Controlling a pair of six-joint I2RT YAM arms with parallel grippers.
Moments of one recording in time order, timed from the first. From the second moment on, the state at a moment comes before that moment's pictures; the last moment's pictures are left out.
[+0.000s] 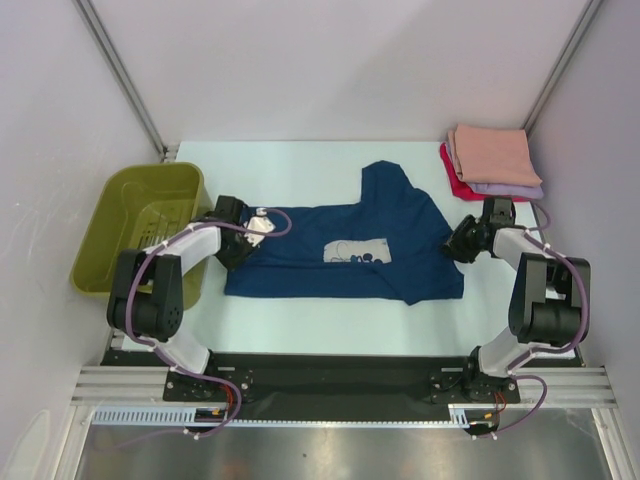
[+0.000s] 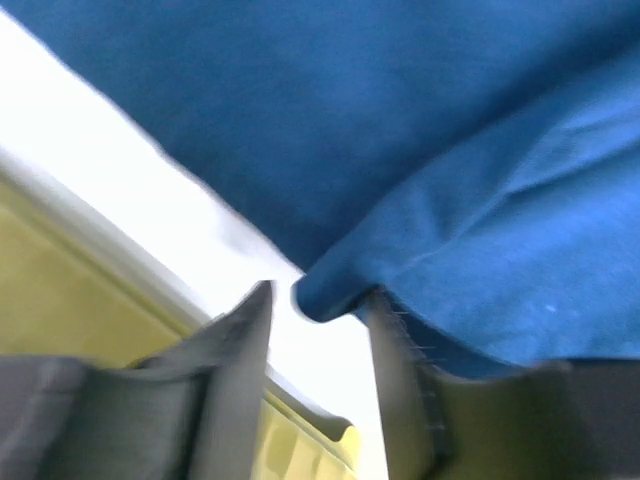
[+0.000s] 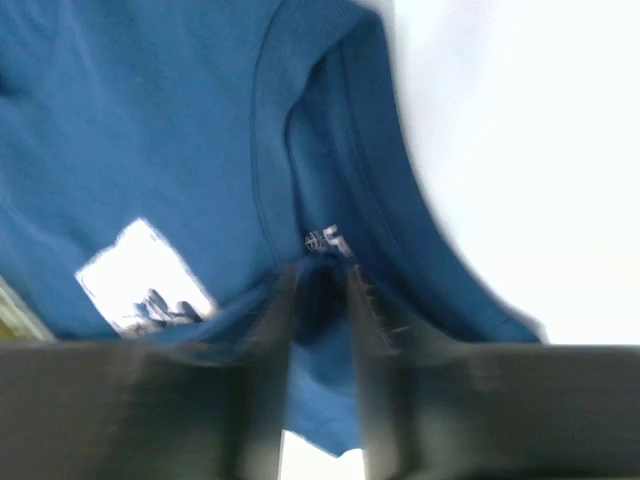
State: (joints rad) left arm -0.17 1.63 0.95 -0.54 -0.05 0.69; right arm -0.14 1.59 0.88 -0.30 -0.30 0.62
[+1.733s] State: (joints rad) left arm -0.28 1.08 0.60 -0.76 0.23 0.87; right arm -0.24 0.94 0.56 -0.75 -0.11 0.81
